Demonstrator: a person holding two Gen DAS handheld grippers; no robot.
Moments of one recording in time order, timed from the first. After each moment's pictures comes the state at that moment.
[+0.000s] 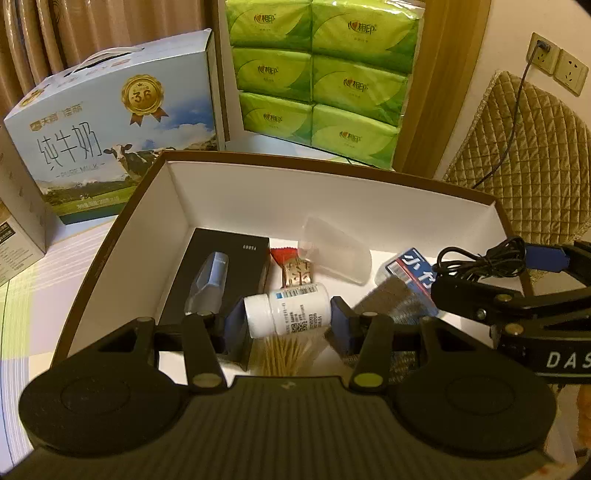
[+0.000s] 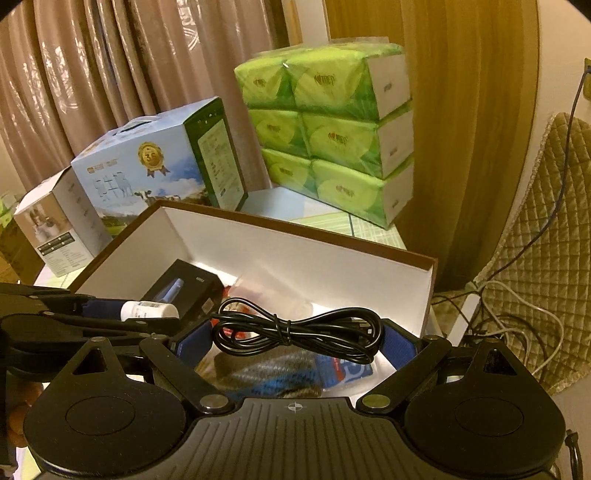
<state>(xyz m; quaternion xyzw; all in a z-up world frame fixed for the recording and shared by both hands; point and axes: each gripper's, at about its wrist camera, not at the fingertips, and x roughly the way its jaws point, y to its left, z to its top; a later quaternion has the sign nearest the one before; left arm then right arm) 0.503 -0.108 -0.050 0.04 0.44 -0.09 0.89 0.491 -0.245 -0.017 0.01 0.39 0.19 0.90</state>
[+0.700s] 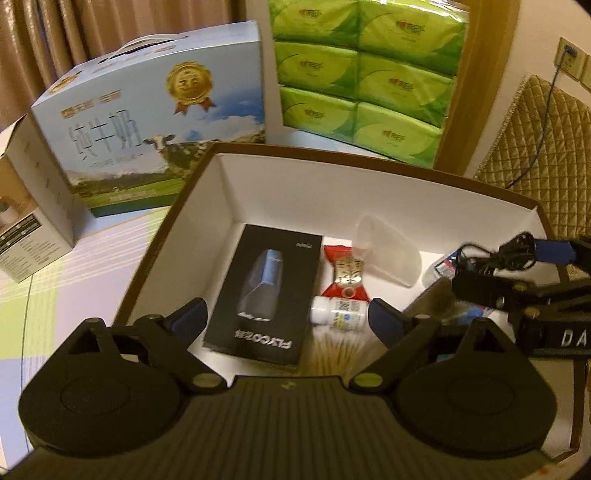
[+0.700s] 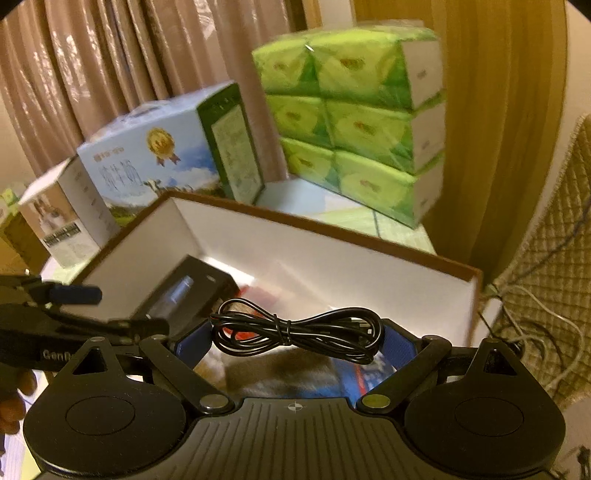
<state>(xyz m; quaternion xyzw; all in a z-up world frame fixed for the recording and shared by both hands) 0.510 -0.073 -0.053 0.04 0.45 -0.05 0.89 0.512 -0.225 -0.031 0.01 0.39 0.23 0.89</state>
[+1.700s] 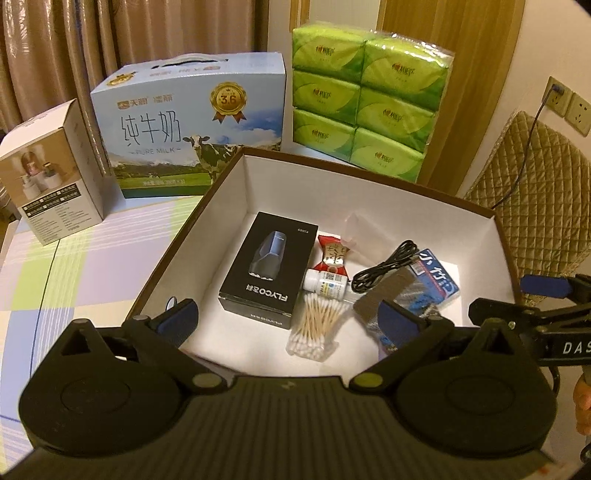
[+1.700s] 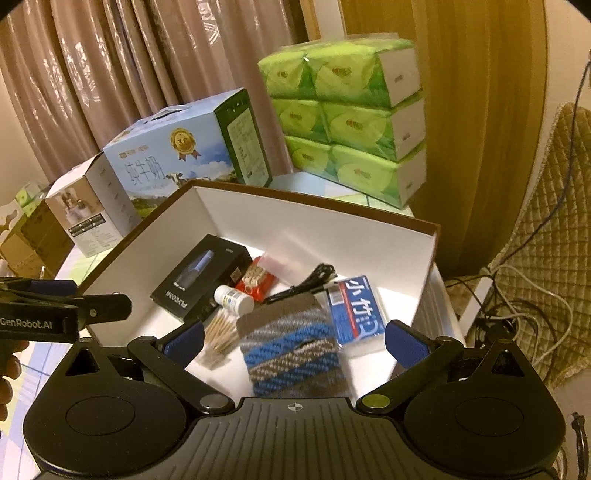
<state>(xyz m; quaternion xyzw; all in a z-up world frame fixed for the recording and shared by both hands) 0.431 -0.061 -0.011 -0.01 0.42 -0.03 0.91 0.449 -0.261 -0.007 0.02 0.40 0.23 0.89</state>
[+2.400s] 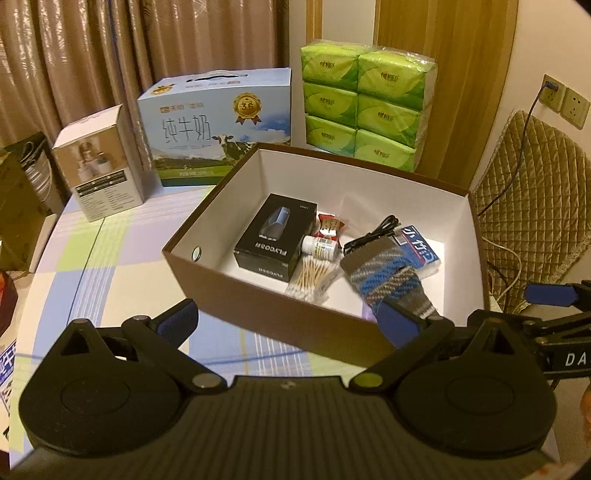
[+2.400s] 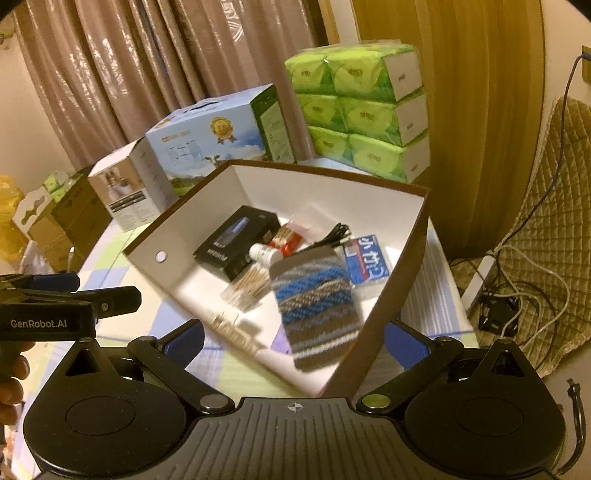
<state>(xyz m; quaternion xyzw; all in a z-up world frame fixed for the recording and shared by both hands) 0.330 -0.096 0.017 0.00 0.40 0.02 0.92 0.371 -0.291 0.016 0.02 0.41 0.27 0.87</state>
